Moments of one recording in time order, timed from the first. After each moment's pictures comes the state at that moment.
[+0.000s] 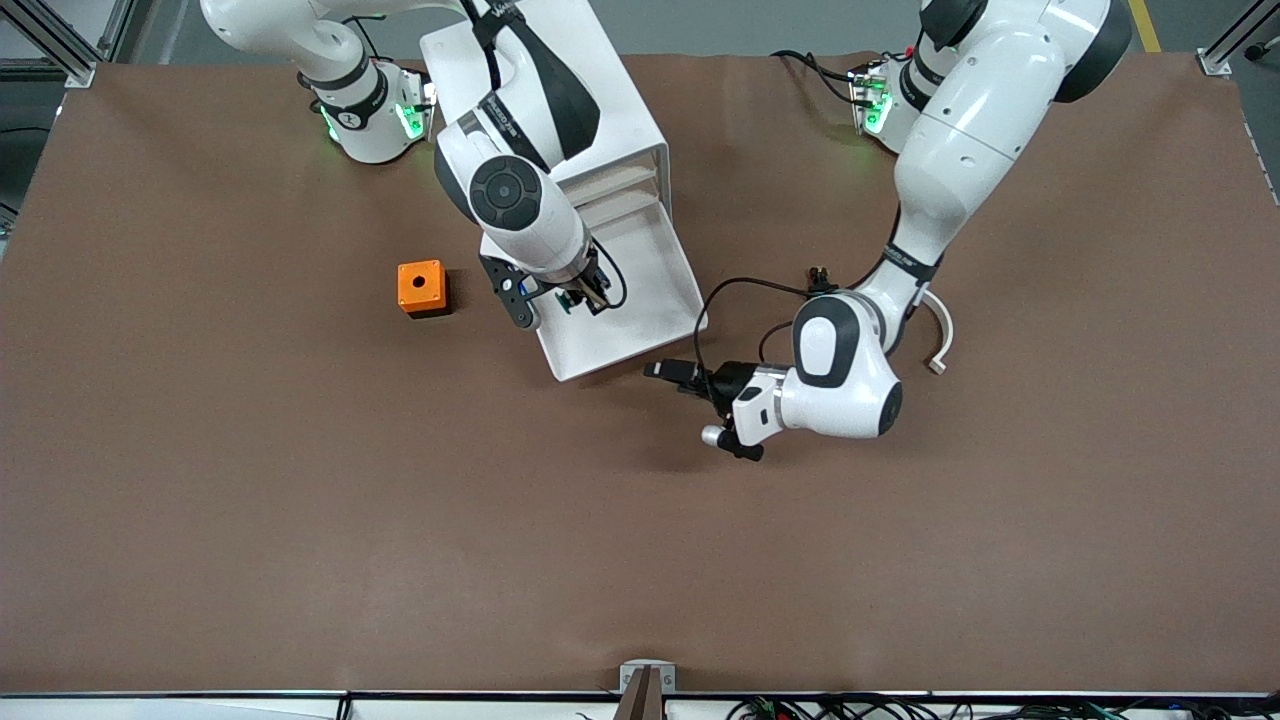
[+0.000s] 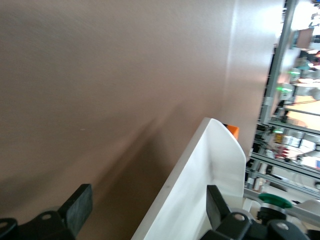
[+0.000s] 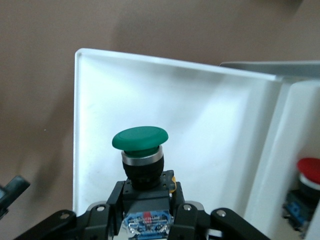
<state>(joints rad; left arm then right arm) -0.29 0.80 -0.24 -1.52 -0.96 2.11 0.35 0.81 0.36 -0.10 -1.78 0.31 2.08 1.65</state>
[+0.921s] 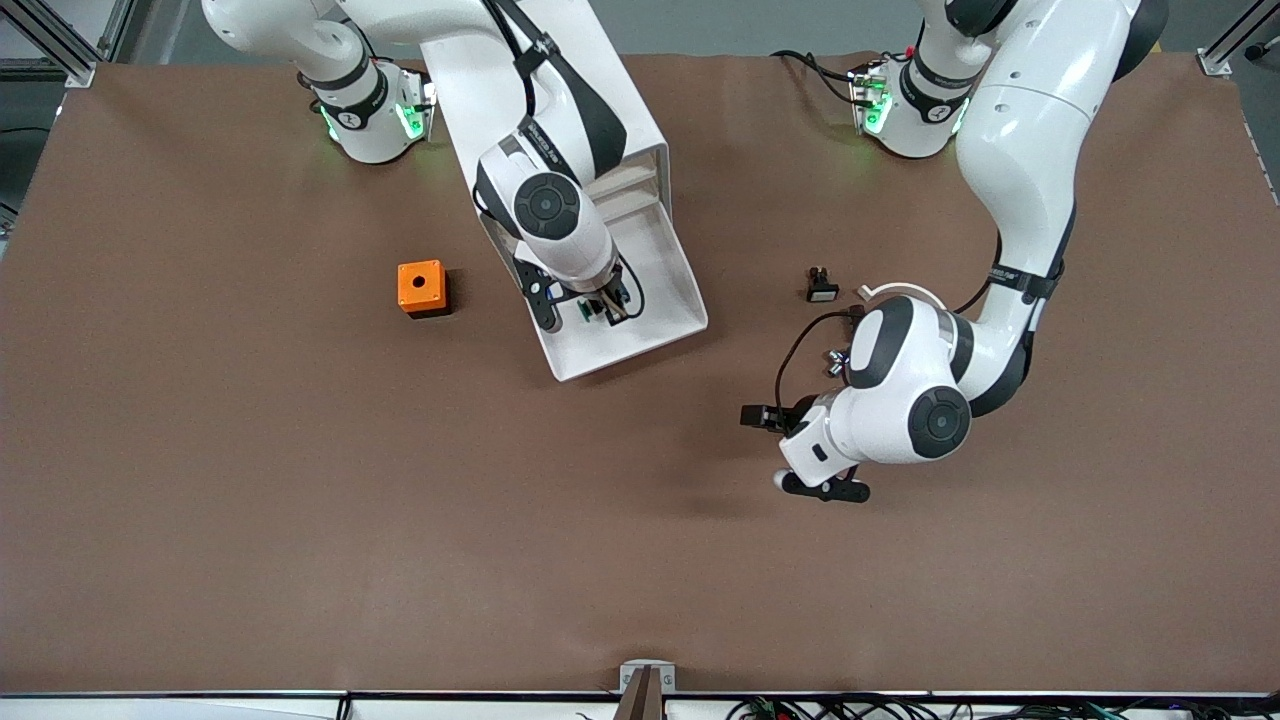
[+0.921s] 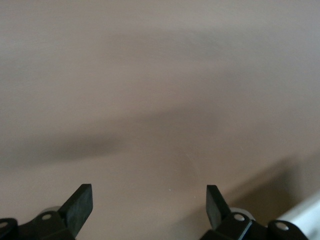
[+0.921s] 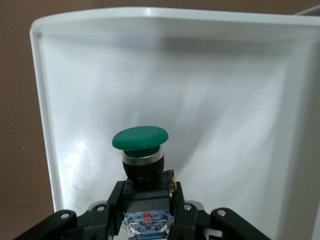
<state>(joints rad) -0.24 0.74 -0.22 -1.37 -0.17 1.99 -0.31 0.86 0.47 -0.10 -1.80 0.31 2.21 1.77</state>
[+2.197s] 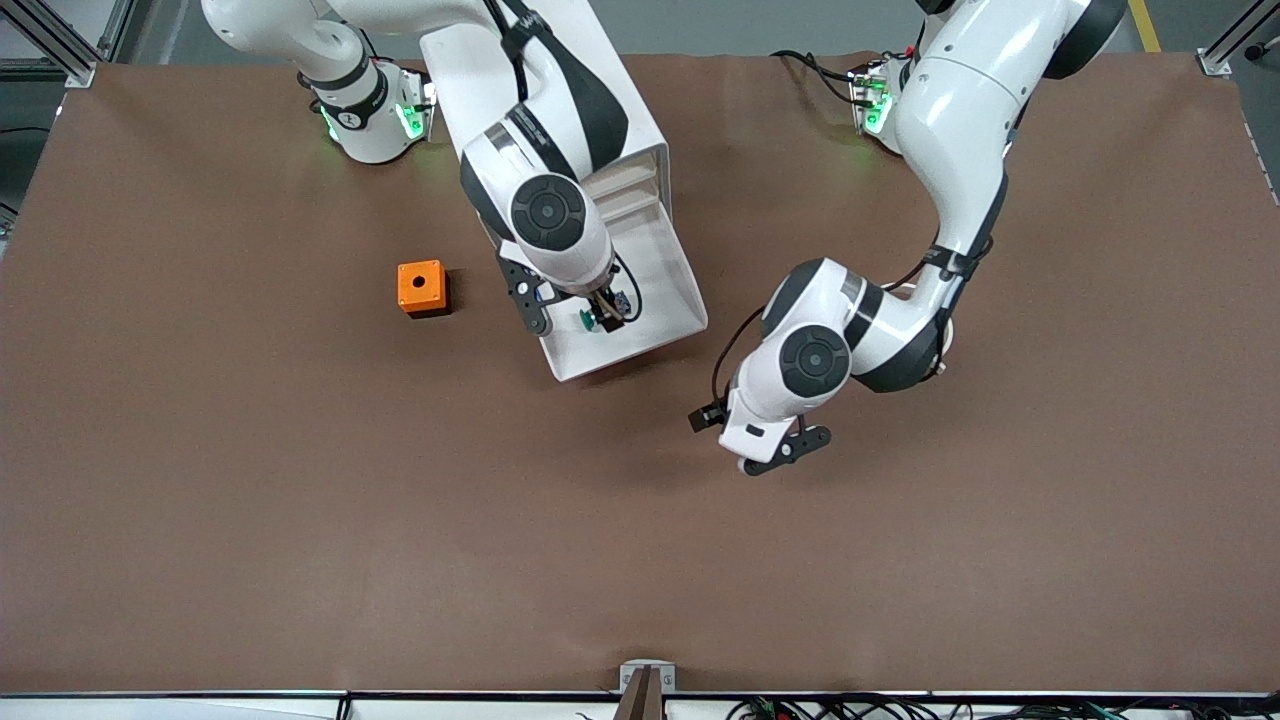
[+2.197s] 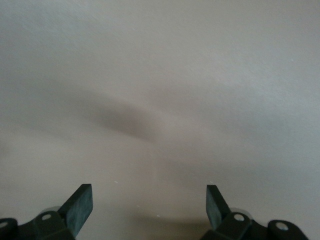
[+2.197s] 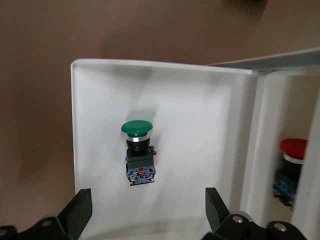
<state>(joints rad) -0.40 0.74 -0.22 -1.39 -0.03 2.09 -0.95 0.82 0.45 -0.15 -1.52 0.27 1.77 1.73</state>
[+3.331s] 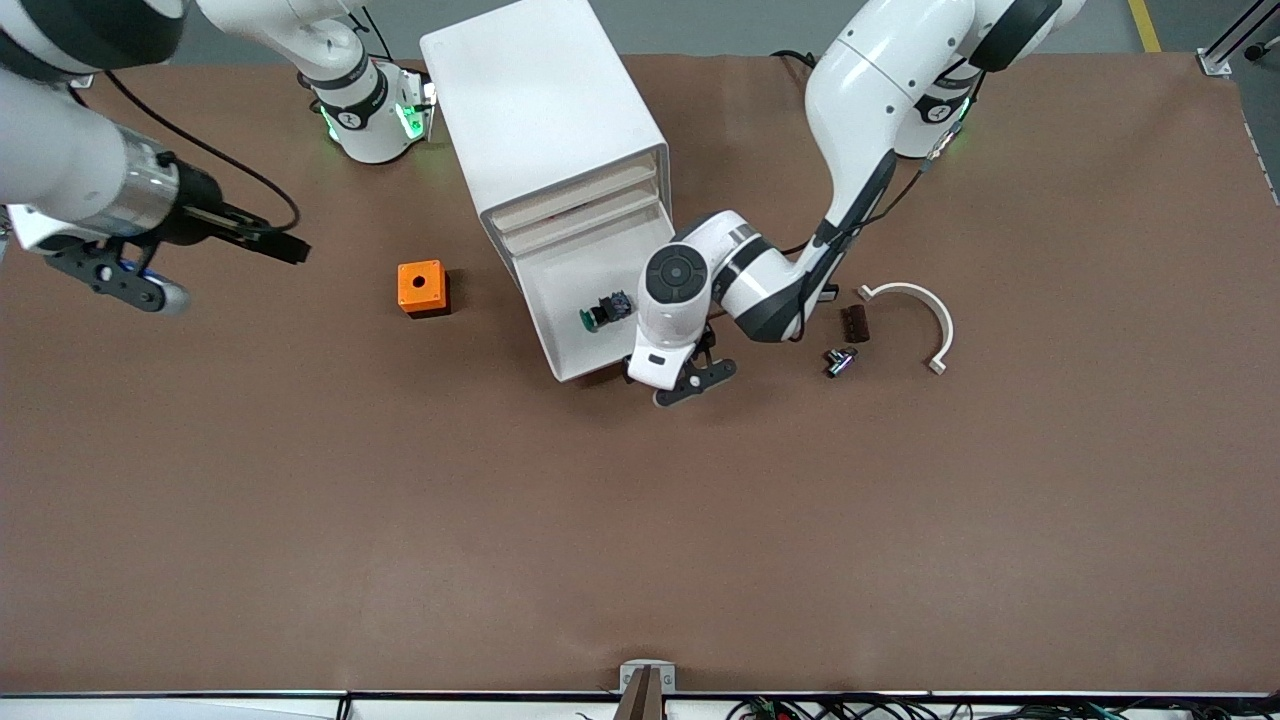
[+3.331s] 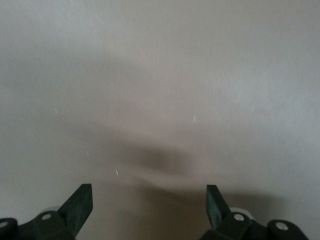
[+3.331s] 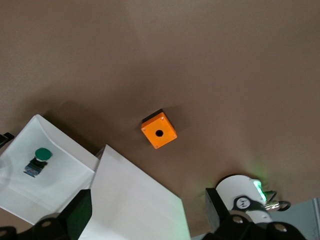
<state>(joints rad) -0.62 0.76 -0.22 -1.53 0.14 2.26 -1.28 0.26 0.04 -0.16 -1.56 0.14 1.33 0.50</state>
